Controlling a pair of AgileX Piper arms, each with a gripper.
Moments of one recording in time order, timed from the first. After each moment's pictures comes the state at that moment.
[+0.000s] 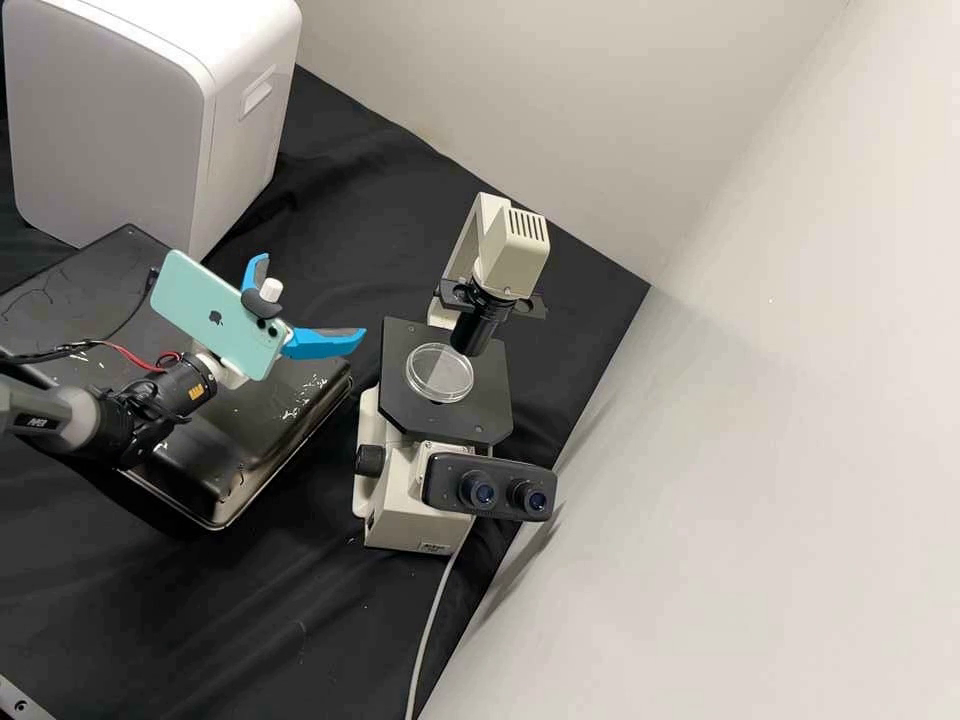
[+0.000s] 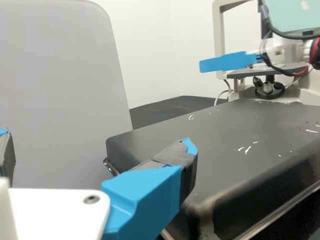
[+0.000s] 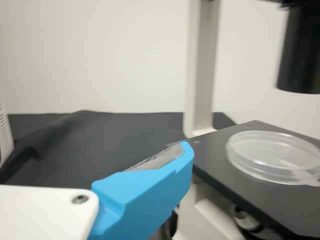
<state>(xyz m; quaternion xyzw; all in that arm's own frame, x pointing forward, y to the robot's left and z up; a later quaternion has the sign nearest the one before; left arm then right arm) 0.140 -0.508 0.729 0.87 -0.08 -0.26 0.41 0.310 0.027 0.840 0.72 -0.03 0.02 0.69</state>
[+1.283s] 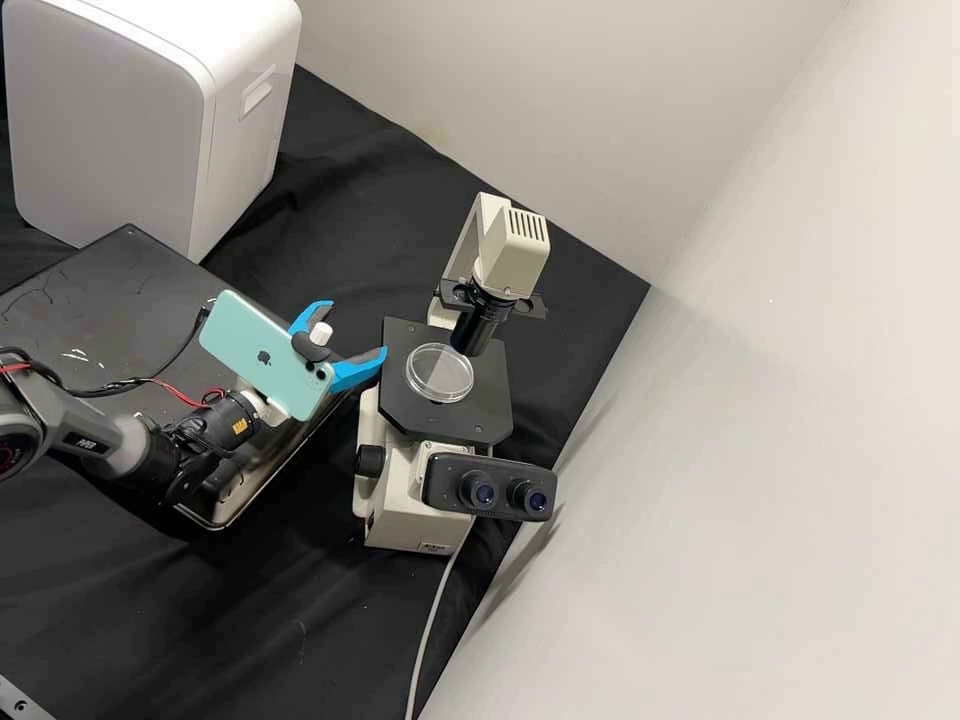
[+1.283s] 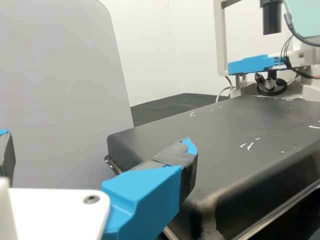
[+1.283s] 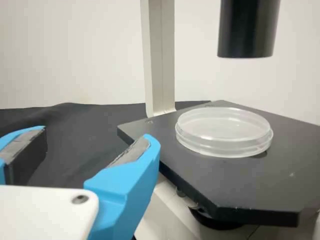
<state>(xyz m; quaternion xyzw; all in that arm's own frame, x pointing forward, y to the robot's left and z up) 0.141 -0.507 0.728 0.87 -0.08 -0.26 0.41 0.316 -0.023 0.865 0.73 -0.05 0.01 0.68</state>
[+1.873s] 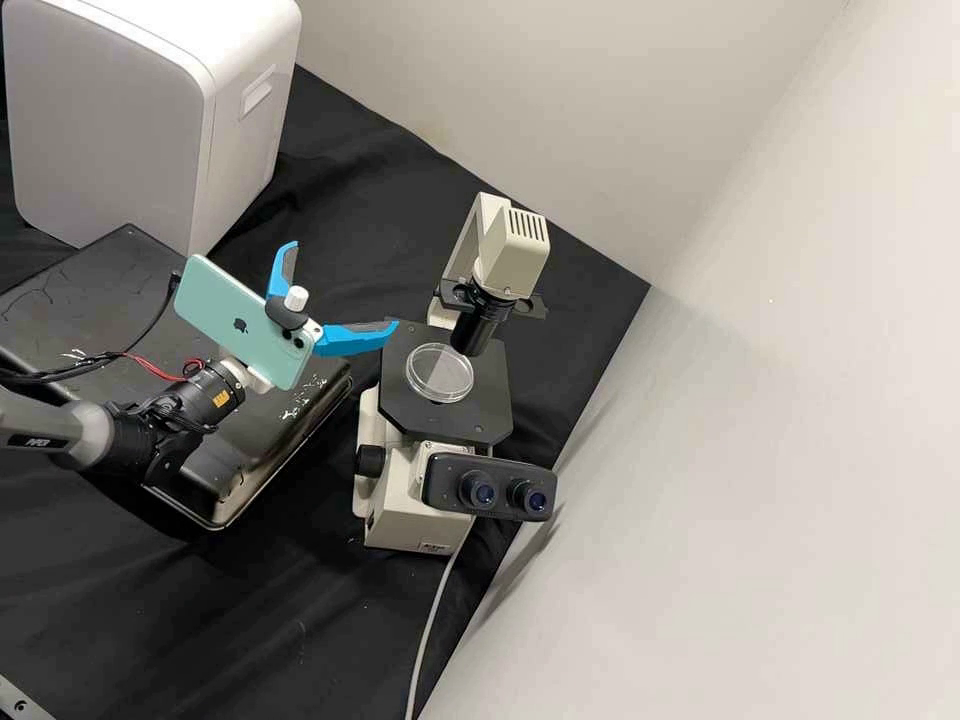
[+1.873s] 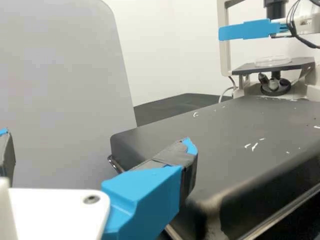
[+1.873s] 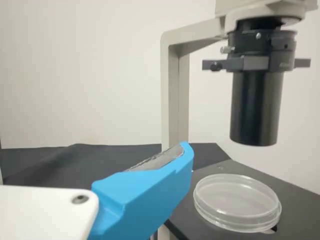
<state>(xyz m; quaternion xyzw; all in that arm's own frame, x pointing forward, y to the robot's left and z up) 0.142 -0.506 0.729 0.87 -0.08 -0.25 0.41 0.304 0.022 0.884 0.73 -0.03 0.08 0.68</state>
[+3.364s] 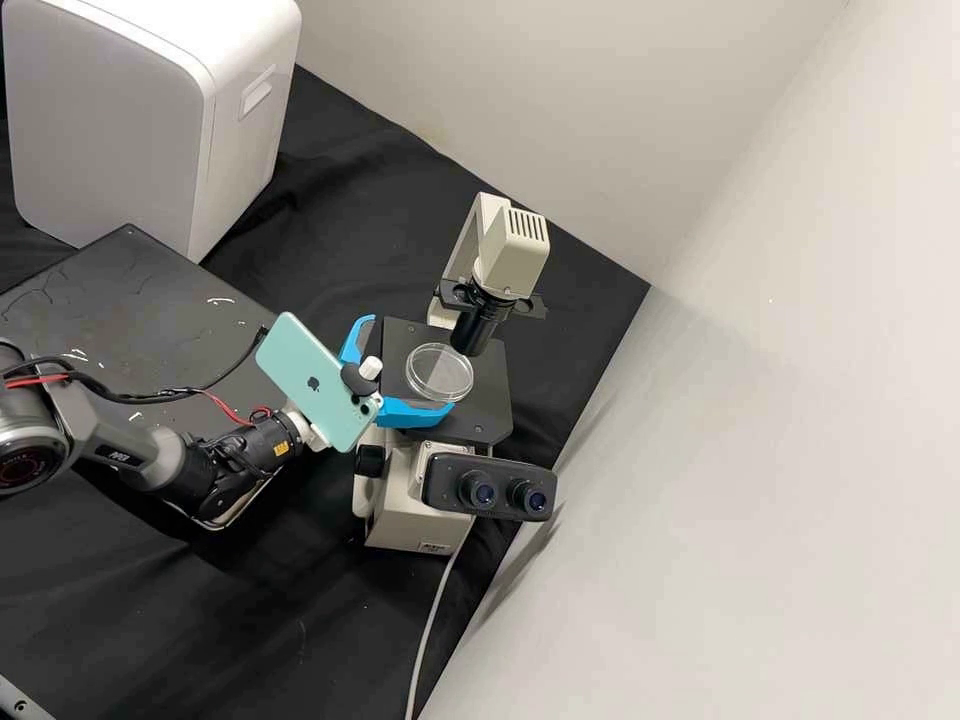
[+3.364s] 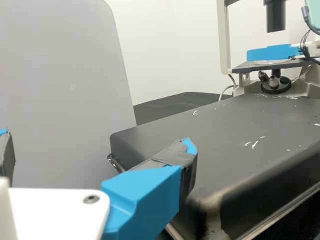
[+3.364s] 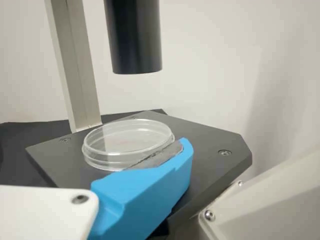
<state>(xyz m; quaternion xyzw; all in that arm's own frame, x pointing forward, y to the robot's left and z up) 0.143 -0.505 0.728 0.87 -0.08 -0.25 0.41 0.326 -0.059 0.902 0.74 -0.13 0.02 0.67</state>
